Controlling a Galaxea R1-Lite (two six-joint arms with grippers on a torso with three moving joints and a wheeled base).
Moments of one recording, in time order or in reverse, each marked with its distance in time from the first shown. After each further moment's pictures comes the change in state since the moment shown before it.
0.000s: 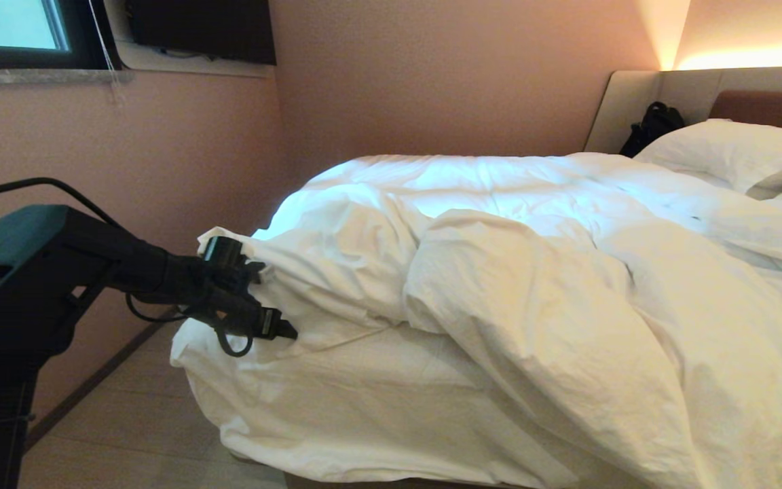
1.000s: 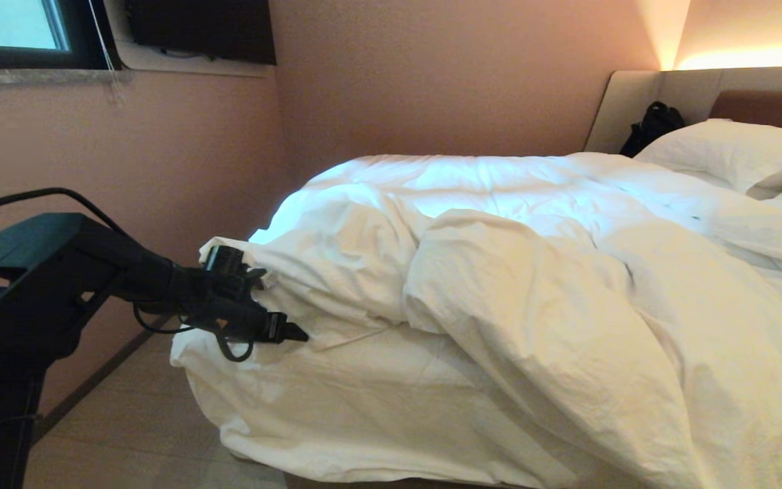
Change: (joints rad) left arm -0.002 0.015 0.048 -0.068 -0.141 -0.068; right arm 0.000 0.000 0.000 0.000 0.000 0.000
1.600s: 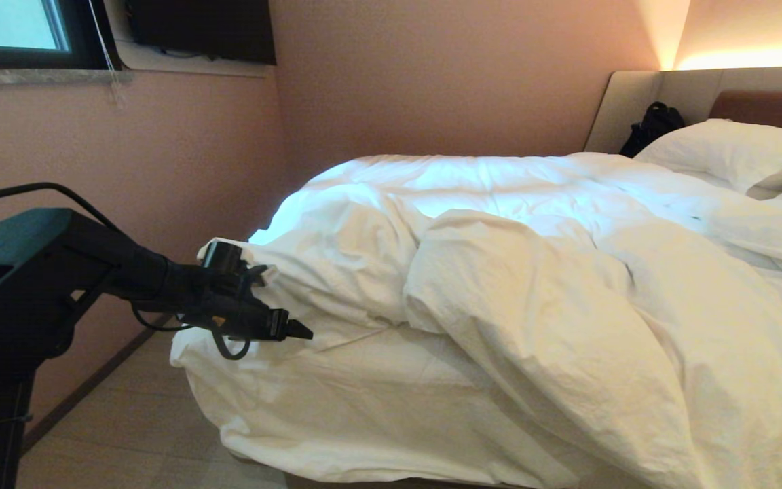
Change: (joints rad) left arm -0.001 -0.027 0.015 -0.001 -0.062 -0.007; right arm 0.000 0.000 0.000 0.000 0.000 0.000
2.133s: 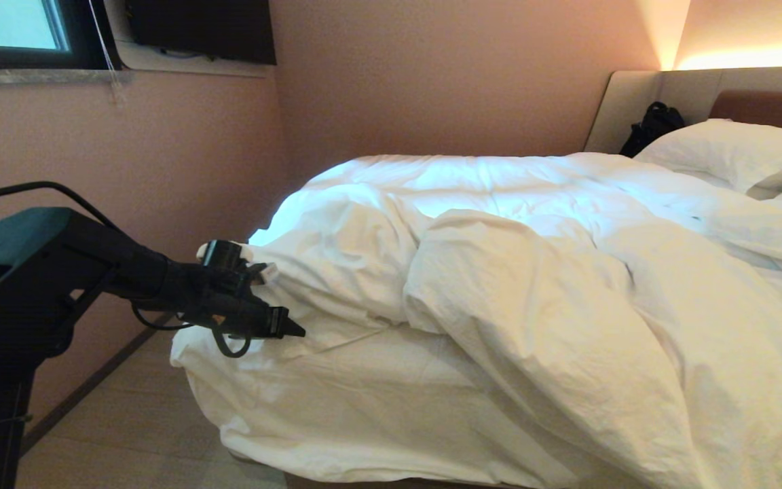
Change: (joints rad) left arm 0.000 -0.002 -0.007 -0.001 0.000 -0.014; right arm 0.000 0.000 0.000 0.000 0.000 0.000
